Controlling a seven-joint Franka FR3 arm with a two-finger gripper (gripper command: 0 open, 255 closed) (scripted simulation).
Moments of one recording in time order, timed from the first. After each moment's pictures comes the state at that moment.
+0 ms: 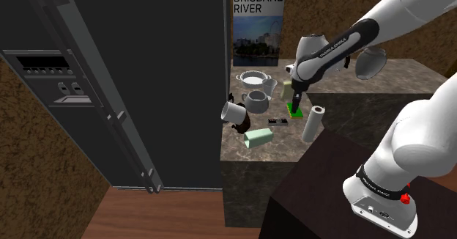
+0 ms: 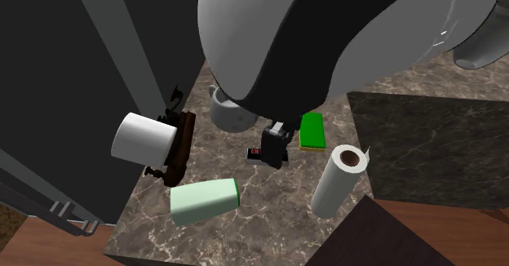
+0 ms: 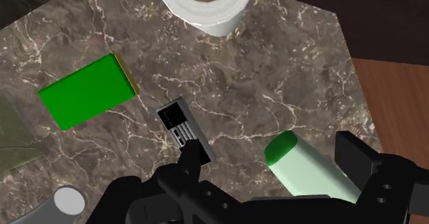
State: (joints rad) arm 0.06 -0.16 -0.40 -2.65 -0.12 2.49 -0.62
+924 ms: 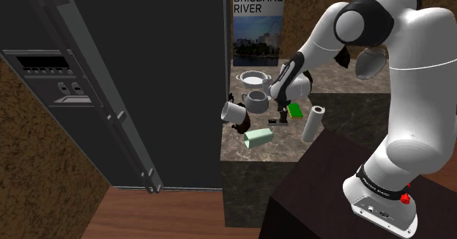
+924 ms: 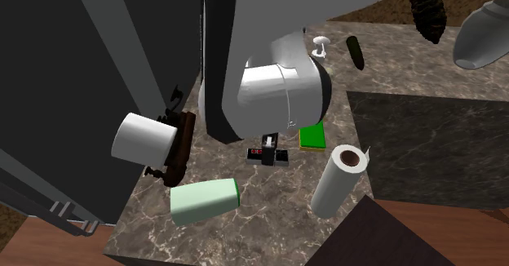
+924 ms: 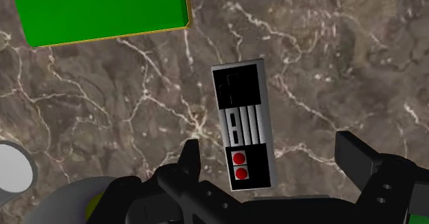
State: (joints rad) arm -0.08 0.49 -0.25 -2.33 0.23 2.83 -1.23
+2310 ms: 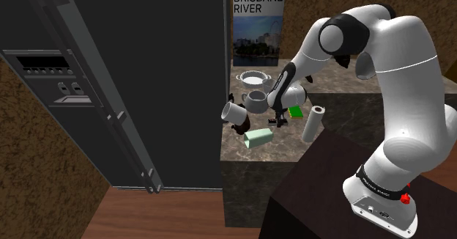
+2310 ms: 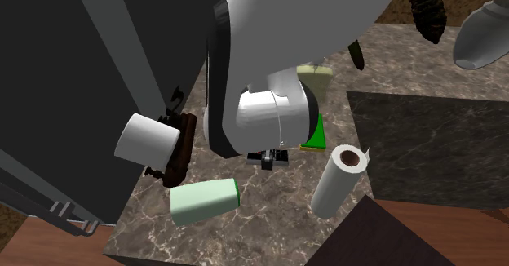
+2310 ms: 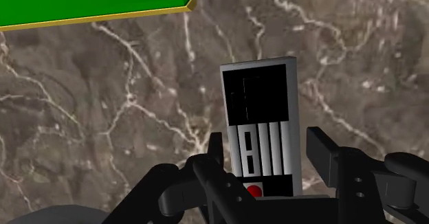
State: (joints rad) arm -0.15 0.65 -0.17 -2.24 0.27 2.91 -1.29
